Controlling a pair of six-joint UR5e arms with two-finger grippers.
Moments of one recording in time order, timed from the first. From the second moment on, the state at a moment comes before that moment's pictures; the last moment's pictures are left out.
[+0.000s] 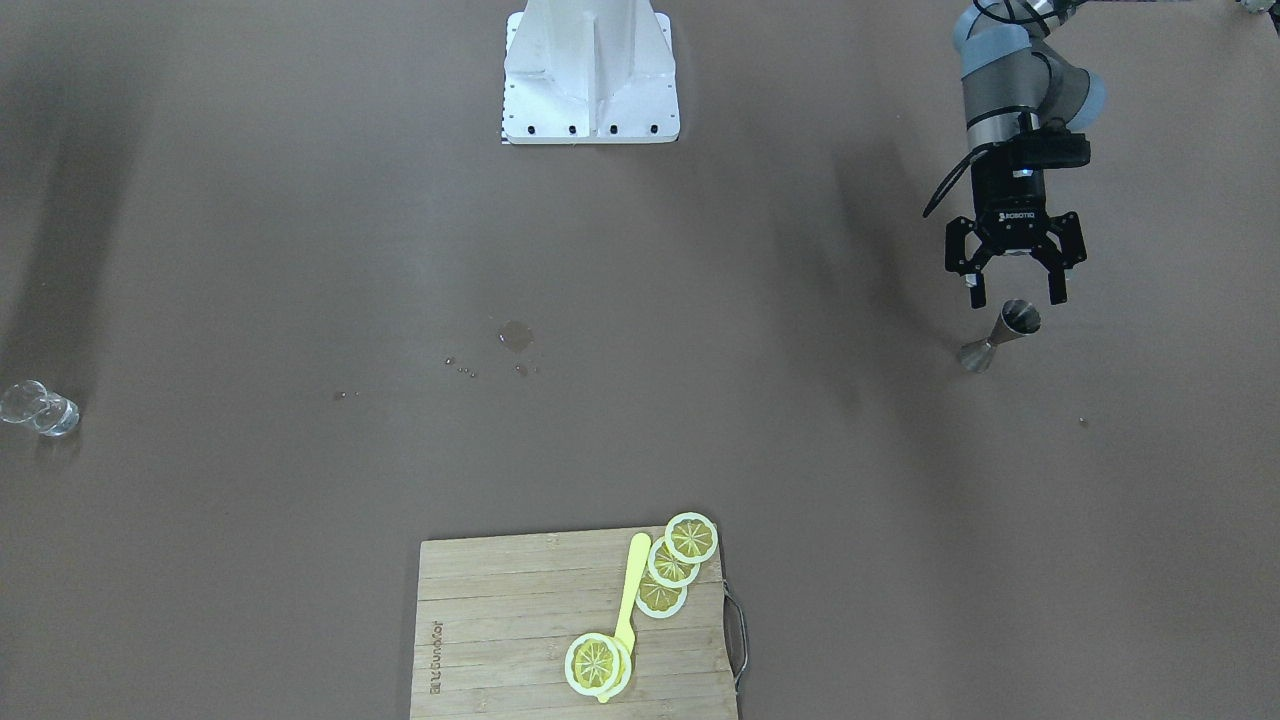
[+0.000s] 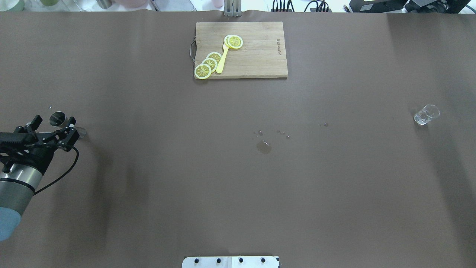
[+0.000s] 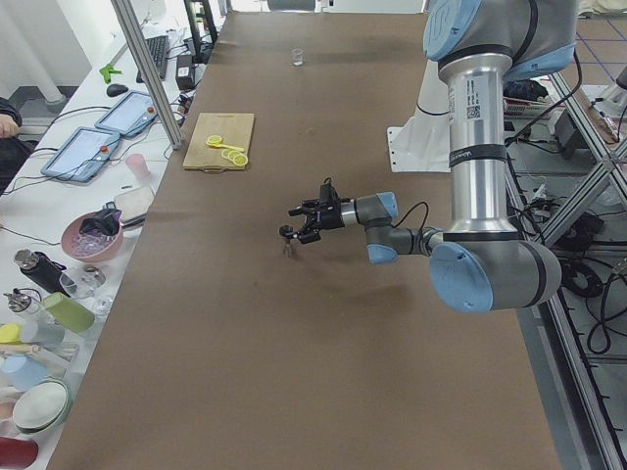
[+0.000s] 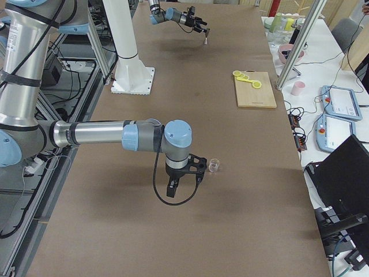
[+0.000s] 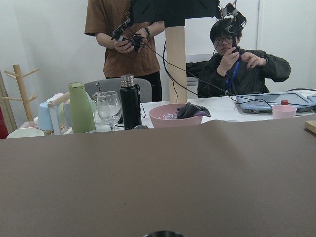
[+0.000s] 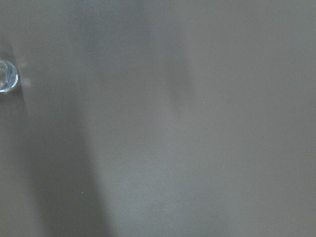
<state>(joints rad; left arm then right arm) -0.33 -1.39 -1.74 -2.74 -0.61 -1.09 1.55 -1.85 1.93 -1.69 2.24 0.17</state>
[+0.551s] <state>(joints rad) -0.44 -1.39 -1.88 -2.71 -0.86 -0.94 1.55 -1.85 1.93 -1.68 2.28 0.15</state>
